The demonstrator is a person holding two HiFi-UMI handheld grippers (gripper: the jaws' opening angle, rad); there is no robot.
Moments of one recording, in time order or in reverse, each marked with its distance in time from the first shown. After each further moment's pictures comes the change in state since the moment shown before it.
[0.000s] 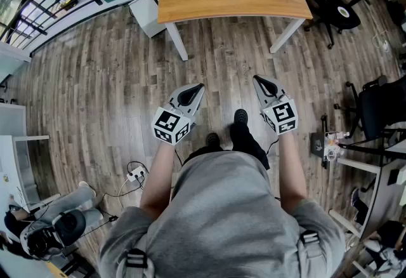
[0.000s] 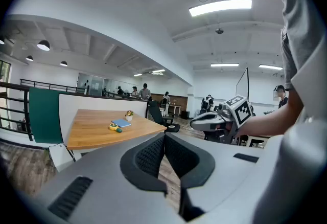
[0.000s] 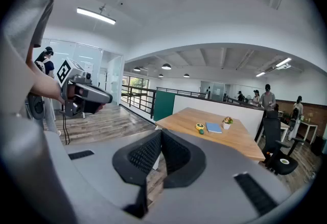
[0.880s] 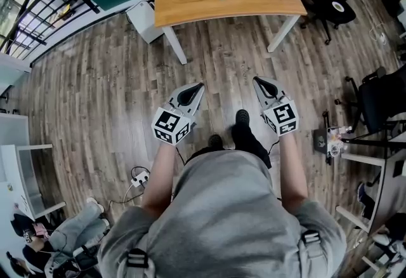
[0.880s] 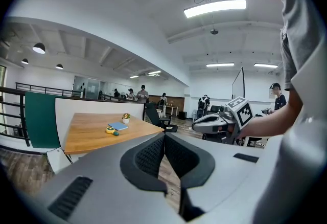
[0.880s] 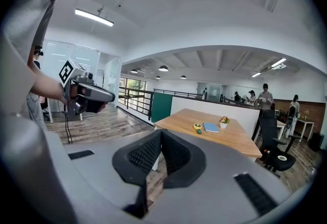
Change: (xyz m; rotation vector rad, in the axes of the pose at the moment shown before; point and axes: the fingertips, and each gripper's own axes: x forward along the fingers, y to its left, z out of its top) left arm -0.001 -0.014 0.009 0.036 -0.013 -0.020; right arm -0.021 0.005 -0.004 0.021 -0.023 -0.020
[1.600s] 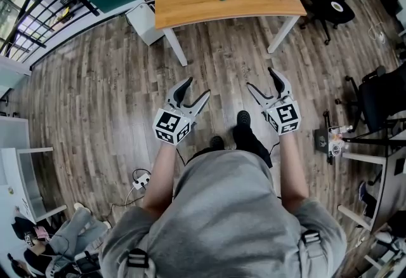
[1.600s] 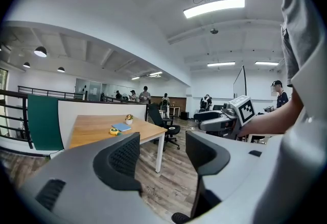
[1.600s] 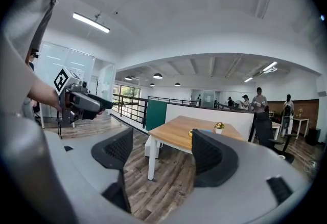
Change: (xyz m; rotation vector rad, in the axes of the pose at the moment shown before) left arm -0.005 0.014 -0.004 0.012 -0.013 0.023; right arm 0.001 -0.009 0.013 0.027 -0.092 -0.067
